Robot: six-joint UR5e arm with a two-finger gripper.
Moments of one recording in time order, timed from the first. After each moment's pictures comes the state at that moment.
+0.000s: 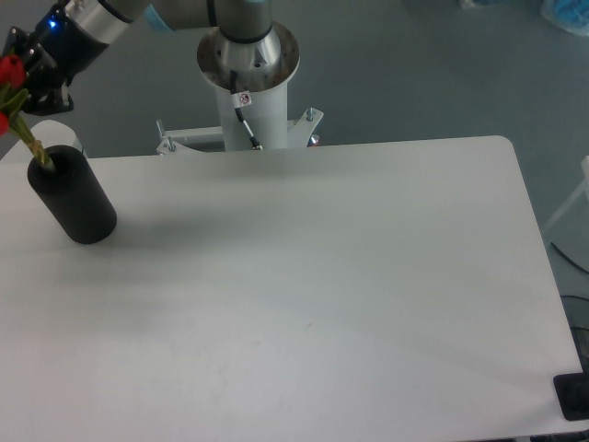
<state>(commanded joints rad) 2.12 -1.31 -2.05 -0.85 0.63 0.72</state>
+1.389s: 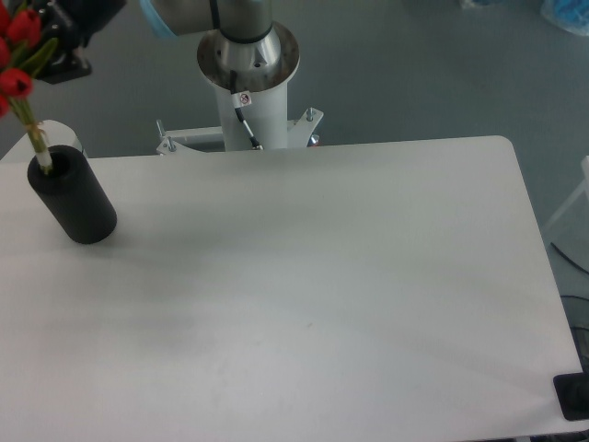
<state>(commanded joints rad) 2.37 -1.27 -1.95 -0.85 0.59 0.66</state>
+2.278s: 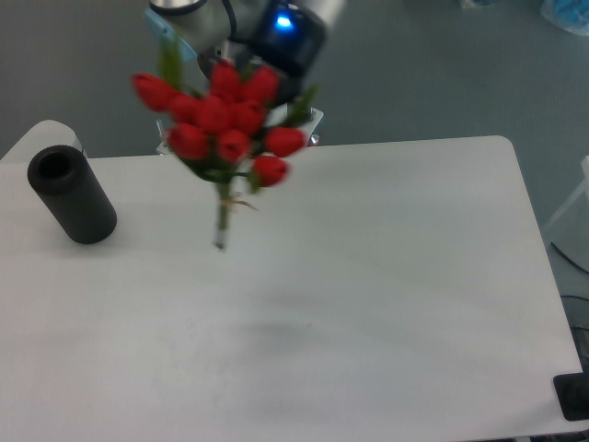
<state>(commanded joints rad) 2.78 -1.50 -1.87 -0.85 0.54 0.92</state>
